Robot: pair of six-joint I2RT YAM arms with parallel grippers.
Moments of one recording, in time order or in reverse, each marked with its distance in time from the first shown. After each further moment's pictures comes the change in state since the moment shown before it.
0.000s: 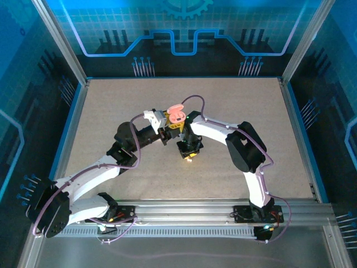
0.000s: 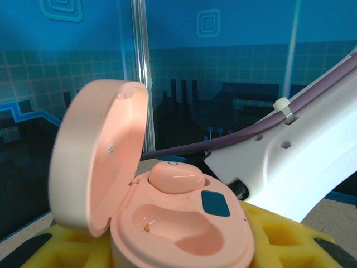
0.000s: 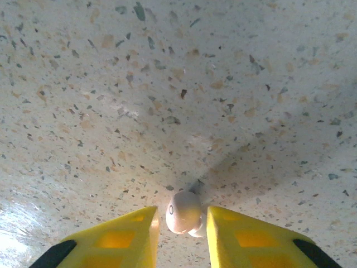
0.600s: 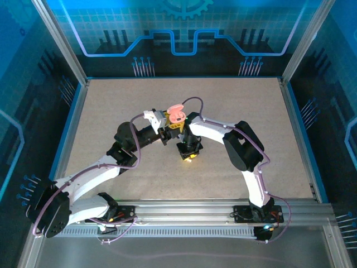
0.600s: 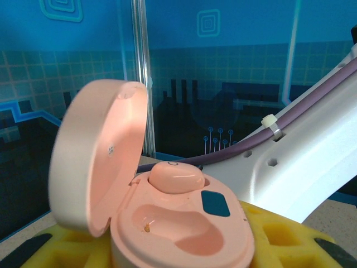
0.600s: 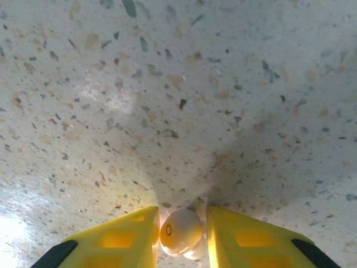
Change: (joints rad) left arm 0.000 0.000 0.000 0.000 0.000 0.000; right arm -0.001 0.029 0.000 0.003 -0.003 -0.011
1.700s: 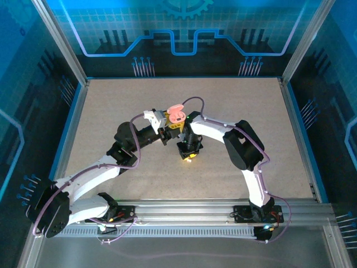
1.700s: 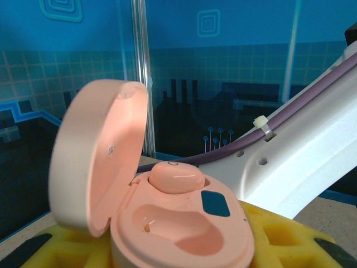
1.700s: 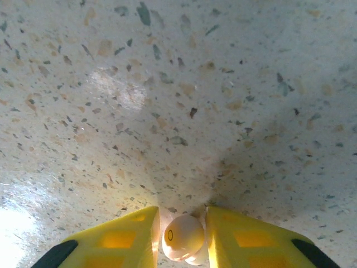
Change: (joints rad) left arm 0.000 0.000 0.000 0.000 0.000 0.000; right arm -0.018 0.010 0.000 0.015 -0.052 -0.040
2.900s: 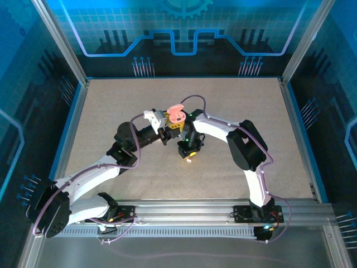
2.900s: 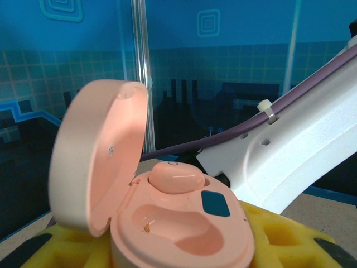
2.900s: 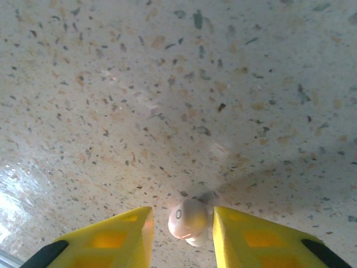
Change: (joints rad) left arm 0.000 0.000 0.000 0.000 0.000 0.000; right arm -0.025 -0.031 -0.006 0.004 -0.055 -0.148
